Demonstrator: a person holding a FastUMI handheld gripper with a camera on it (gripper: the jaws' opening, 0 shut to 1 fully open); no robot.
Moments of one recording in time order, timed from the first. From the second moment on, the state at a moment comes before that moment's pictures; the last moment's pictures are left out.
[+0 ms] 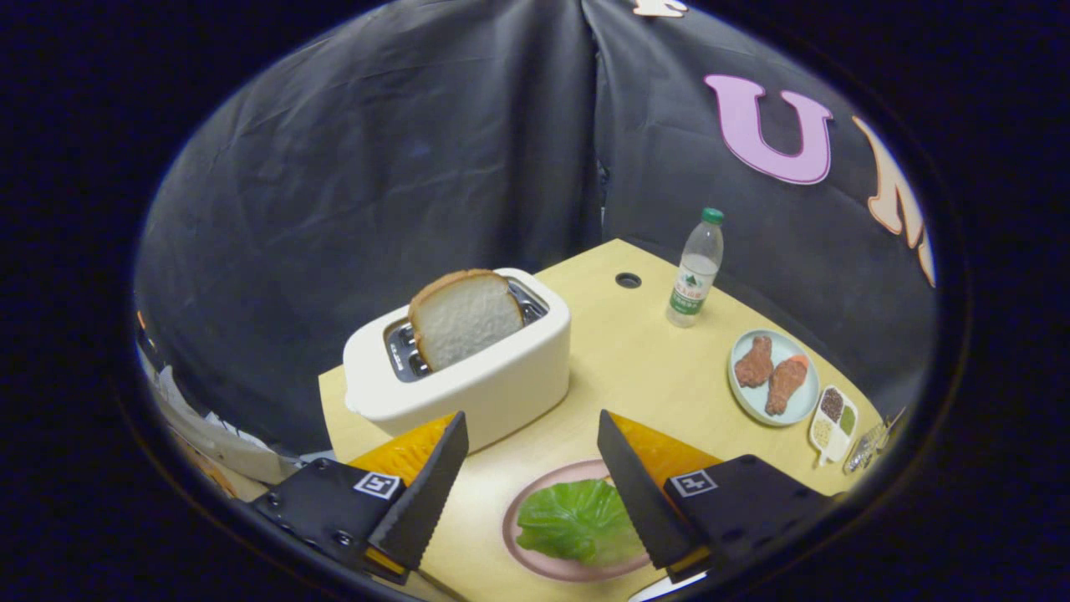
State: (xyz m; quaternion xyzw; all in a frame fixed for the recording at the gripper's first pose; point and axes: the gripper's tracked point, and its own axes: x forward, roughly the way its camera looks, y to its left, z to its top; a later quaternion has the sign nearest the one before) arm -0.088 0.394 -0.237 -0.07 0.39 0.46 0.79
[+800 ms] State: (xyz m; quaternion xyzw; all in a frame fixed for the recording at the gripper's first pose) arm -0.087 0.501 -0.216 -0.02 0.41 0.45 0.79
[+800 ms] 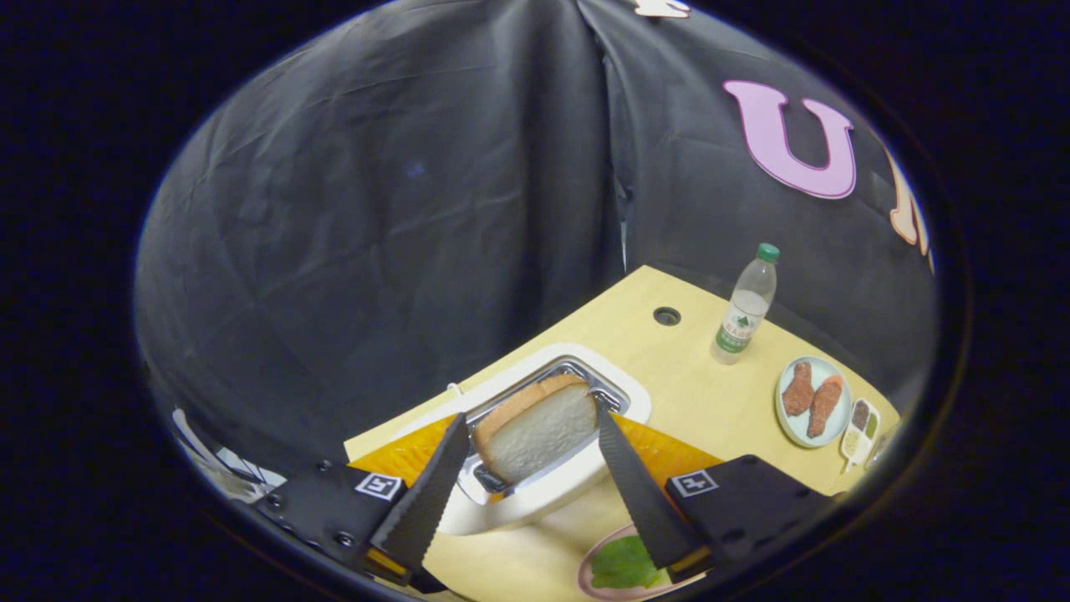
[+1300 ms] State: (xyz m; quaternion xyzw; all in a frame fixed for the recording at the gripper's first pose) arm -0.092 0.519 -0.240 0.00 0.48 0.41 0.78
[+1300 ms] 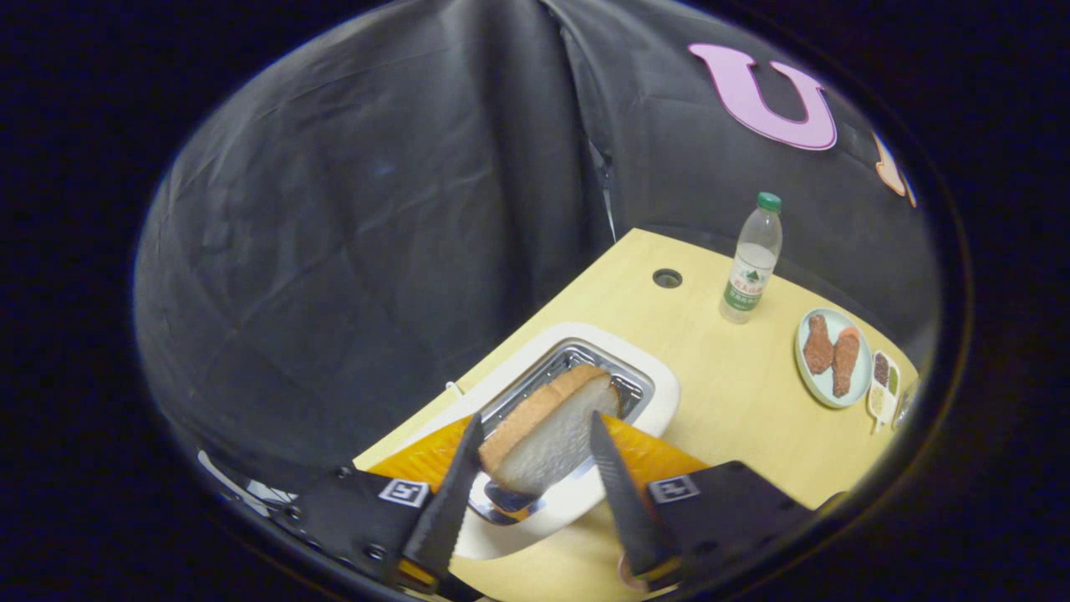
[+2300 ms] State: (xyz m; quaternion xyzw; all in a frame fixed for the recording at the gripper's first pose) arm -0.053 0.405 -0.162 0.13 0.43 0.39 0.80
